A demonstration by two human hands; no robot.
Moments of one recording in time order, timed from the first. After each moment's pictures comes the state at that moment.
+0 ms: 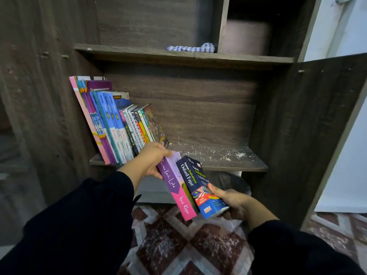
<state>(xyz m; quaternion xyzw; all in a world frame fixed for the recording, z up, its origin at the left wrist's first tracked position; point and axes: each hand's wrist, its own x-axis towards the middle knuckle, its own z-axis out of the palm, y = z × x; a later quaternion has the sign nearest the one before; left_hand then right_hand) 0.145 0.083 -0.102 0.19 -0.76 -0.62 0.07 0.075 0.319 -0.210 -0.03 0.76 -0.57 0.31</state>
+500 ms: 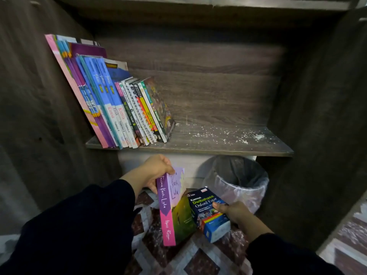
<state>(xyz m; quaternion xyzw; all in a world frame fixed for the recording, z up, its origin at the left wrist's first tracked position) 0.111 0.052 -0.198 0.24 -0.83 -0.50 -0.05 0.052 0.295 -0.328 0.09 0.80 -0.54 0.23</state>
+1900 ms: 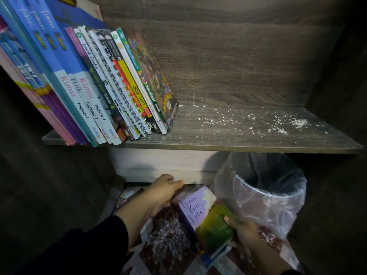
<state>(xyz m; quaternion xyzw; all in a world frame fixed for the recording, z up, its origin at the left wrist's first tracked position) 0.033 0.029 -0.317 0.29 -0.75 -0.59 -0.10 -0.012 0.265 -0.465 0.15 0.67 -0.68 0.24</state>
